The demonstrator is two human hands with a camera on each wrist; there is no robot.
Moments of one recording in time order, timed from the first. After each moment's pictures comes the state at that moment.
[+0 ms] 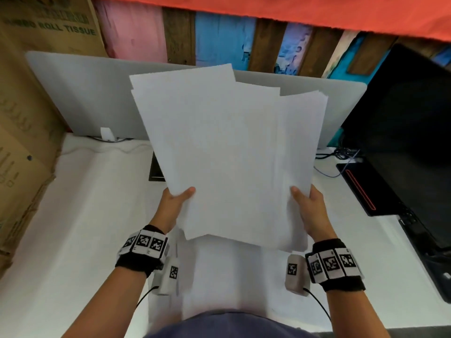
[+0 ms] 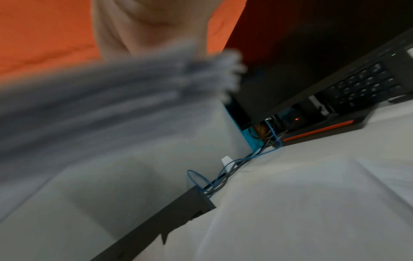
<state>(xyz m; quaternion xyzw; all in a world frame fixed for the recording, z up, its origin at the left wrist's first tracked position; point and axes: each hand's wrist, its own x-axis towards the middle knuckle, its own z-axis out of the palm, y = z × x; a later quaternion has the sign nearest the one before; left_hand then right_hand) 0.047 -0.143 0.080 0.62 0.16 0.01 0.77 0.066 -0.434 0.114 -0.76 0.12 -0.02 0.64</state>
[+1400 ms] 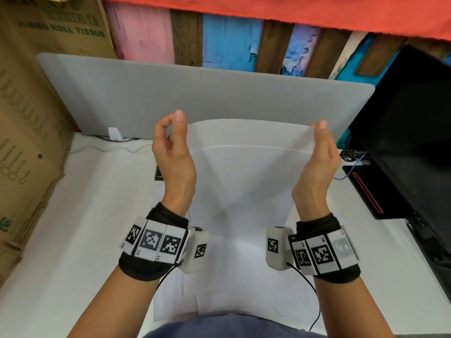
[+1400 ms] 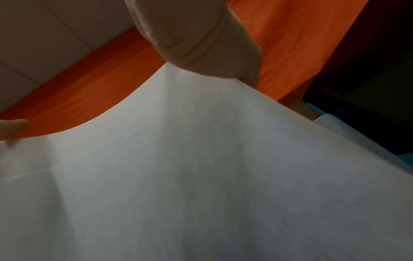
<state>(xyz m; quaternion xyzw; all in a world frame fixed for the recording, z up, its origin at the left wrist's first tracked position) 0.048 -0.187 0.215 0.55 0.10 0.37 0.75 0.068 -0.356 0.221 -0.56 0.06 -0.24 0.79</state>
